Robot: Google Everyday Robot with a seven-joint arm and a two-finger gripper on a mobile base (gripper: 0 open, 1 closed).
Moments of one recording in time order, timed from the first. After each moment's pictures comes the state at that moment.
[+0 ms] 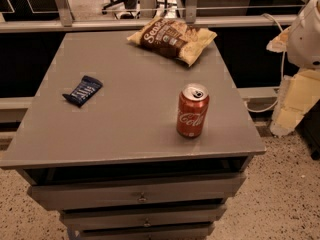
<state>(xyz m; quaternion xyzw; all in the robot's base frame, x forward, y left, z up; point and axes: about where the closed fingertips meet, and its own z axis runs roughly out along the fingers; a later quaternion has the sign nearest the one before) 0.438 -0.217 0.976 -0.60 0.78 -0.03 0.16</state>
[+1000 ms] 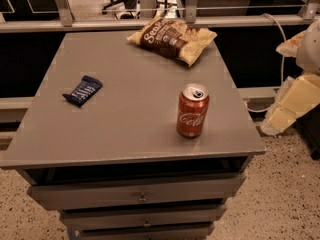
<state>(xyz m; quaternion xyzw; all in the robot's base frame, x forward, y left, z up) 0.437 -0.218 0.975 -0.53 0.82 0.01 0.24</state>
